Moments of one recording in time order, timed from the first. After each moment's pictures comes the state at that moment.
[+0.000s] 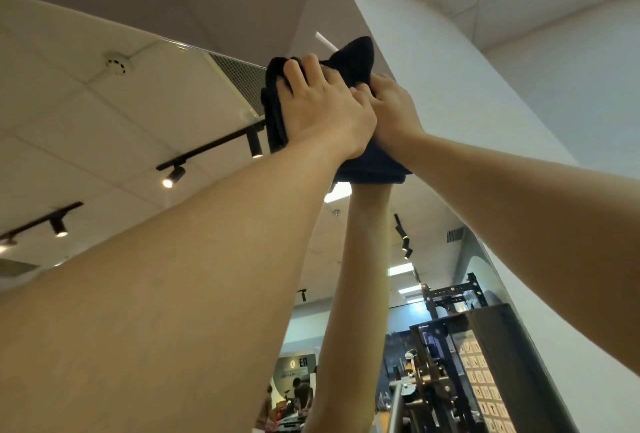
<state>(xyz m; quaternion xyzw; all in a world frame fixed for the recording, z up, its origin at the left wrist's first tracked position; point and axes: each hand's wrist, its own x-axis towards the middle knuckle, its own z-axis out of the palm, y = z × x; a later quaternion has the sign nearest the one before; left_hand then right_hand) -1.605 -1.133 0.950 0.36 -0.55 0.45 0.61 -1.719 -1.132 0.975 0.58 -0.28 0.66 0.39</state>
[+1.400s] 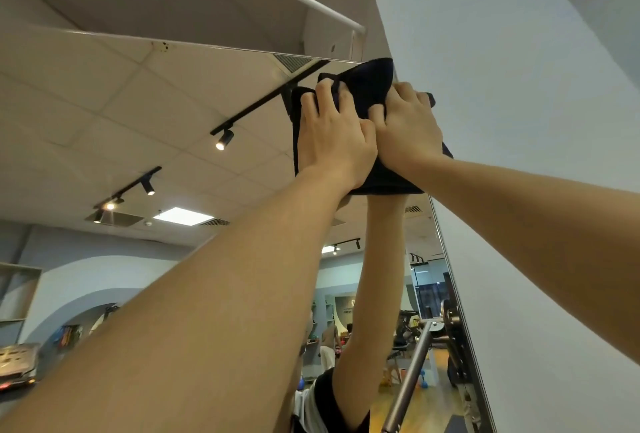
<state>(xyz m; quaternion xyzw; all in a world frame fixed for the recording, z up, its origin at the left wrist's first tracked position) -1.672 -1.140 0.875 0.32 -0.59 0.44 0.60 -1.792 -1.132 0.888 0.54 -0.38 0.64 0.38</state>
